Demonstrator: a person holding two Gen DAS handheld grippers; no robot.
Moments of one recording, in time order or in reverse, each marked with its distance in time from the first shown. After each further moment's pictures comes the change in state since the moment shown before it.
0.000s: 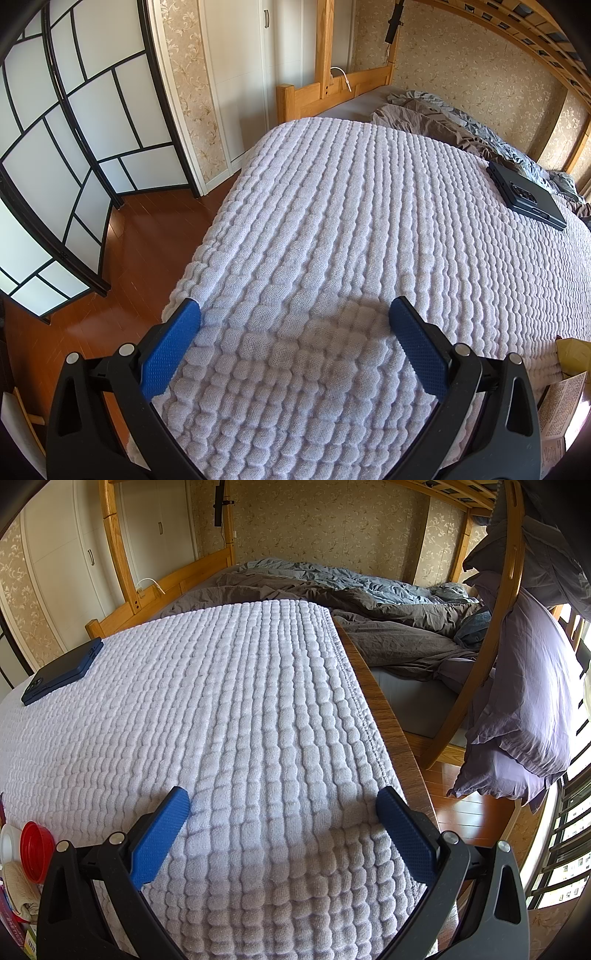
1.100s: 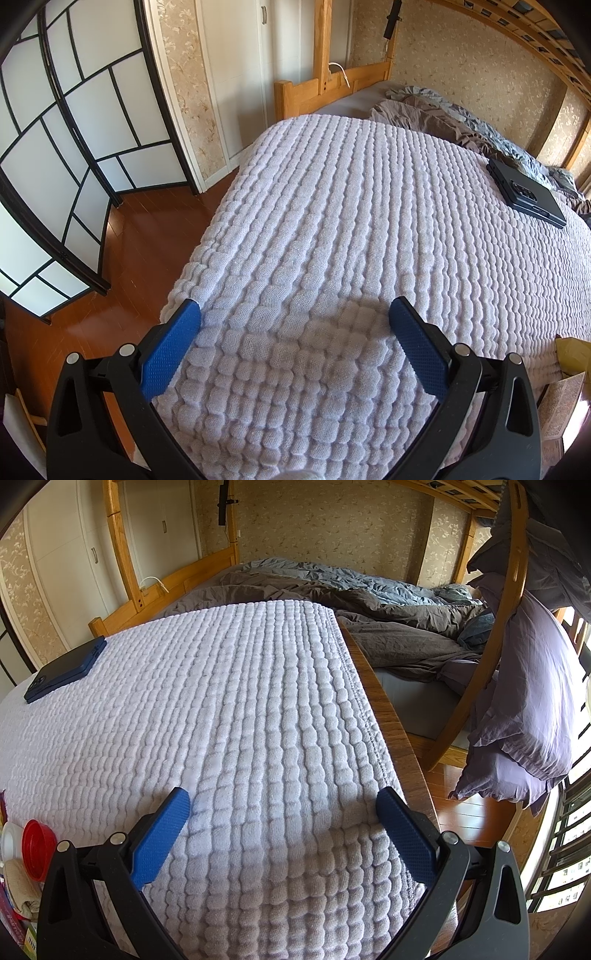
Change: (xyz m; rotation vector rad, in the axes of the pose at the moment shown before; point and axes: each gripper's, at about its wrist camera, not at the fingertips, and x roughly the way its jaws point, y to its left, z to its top) left arm 0.000 0.001 0.001 0.010 0.027 -0.008; right arm -0.003 0.000 -0.002 -0.013 -0.005 0.021
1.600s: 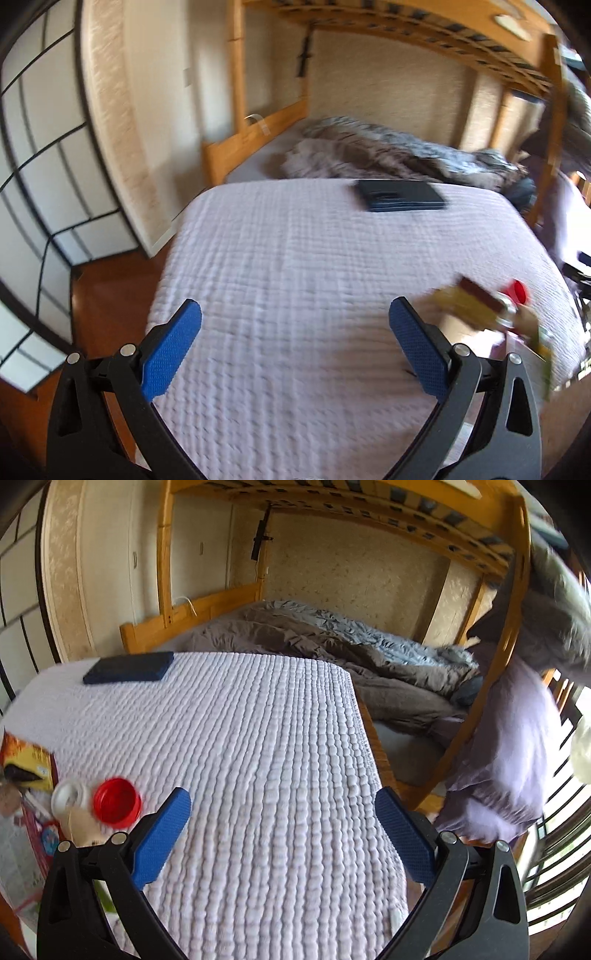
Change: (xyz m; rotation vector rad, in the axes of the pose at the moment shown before) left arm -0.114 -0.048 -0.028 0.232 -0.210 -0.216; right arm -0.108 0.052 -0.032 -0.178 -0.157 -0.079
